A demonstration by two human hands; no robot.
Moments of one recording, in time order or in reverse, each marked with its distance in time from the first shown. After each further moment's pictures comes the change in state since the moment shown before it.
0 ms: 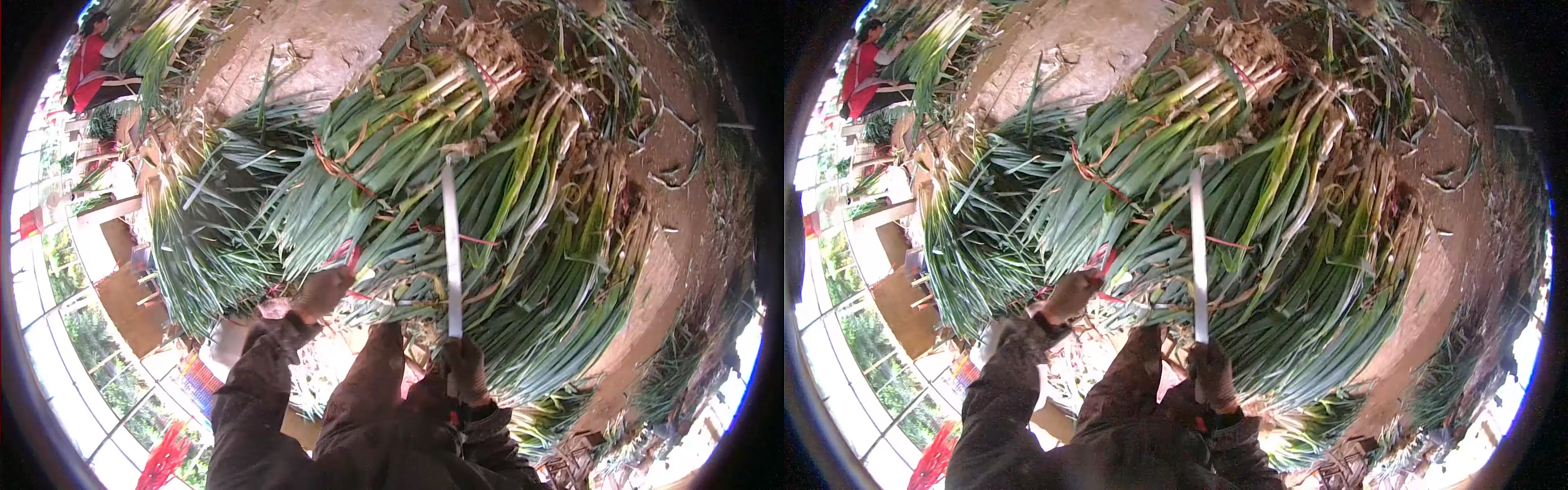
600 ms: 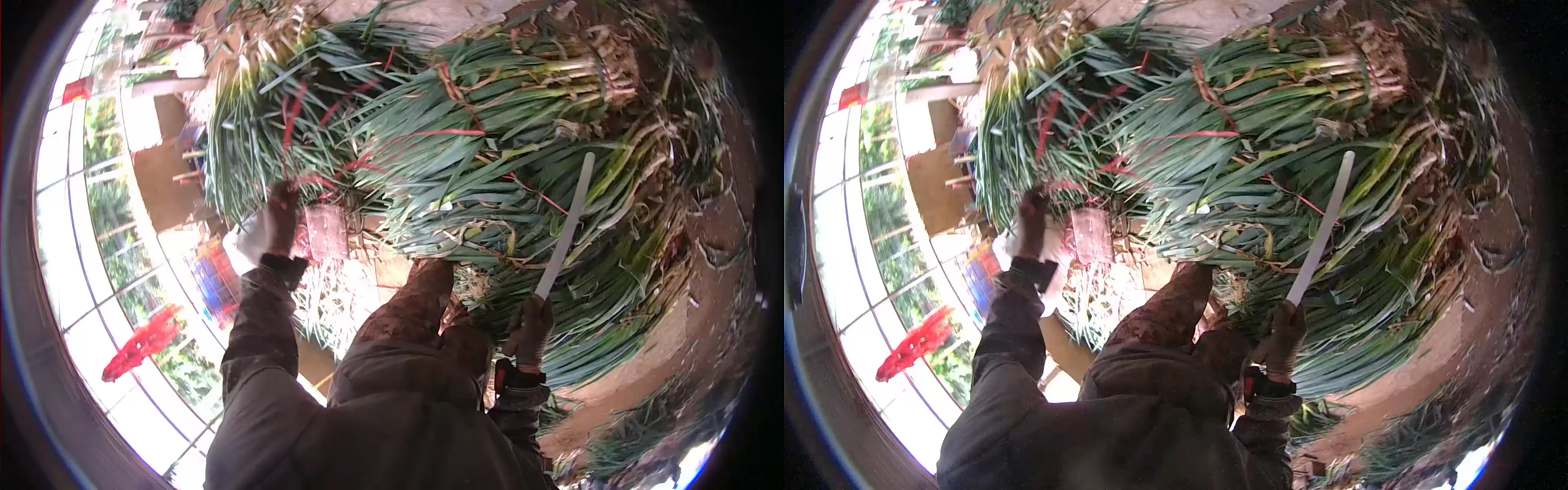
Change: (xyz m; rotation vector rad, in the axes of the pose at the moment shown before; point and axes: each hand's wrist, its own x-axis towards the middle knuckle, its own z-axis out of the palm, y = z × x) left_hand -0.196 -0.165 -0.085 -0.397 0.904 -0.298; right_hand 0.000 0.018 -0.023 -0.129 0.146 -0.210
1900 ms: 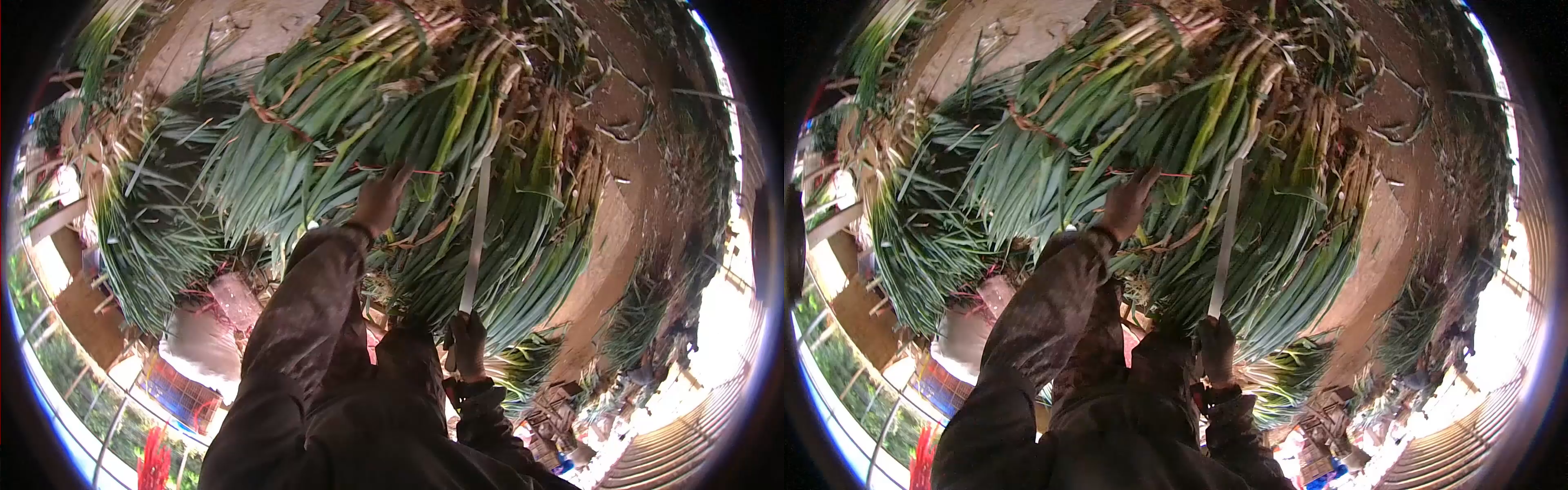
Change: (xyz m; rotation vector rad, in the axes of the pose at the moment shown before) left_hand -0.109 0.188 0.428 0.191 -0.706 0.782; right_hand -0.068 0.075 -0.074 -0.056 0.268 0.130
